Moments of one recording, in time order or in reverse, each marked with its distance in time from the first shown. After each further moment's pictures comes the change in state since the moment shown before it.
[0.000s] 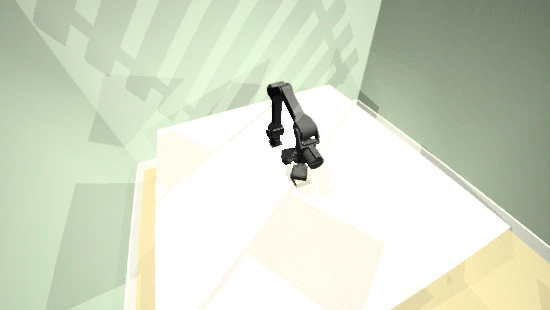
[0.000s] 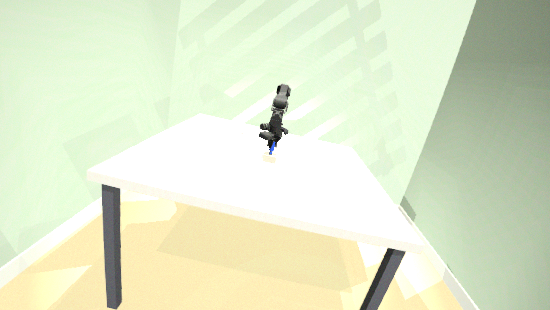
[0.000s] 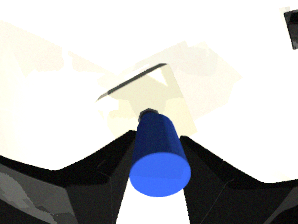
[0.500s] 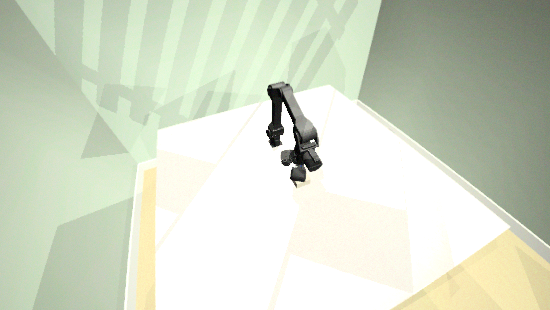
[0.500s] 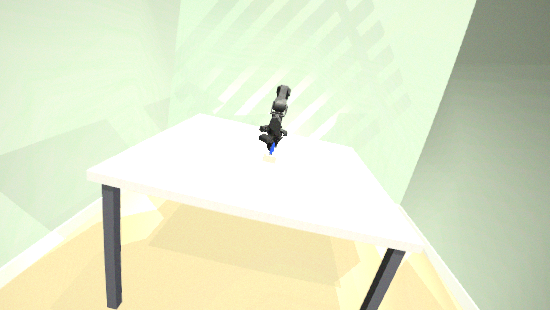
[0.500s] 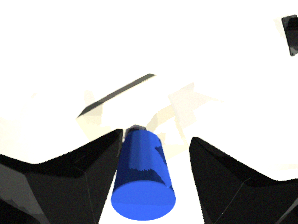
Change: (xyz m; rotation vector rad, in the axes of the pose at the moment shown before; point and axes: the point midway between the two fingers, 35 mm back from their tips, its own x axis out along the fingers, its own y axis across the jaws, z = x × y) arm 0.016 -0.007 0.007 -0.016 -0.035 -0.036
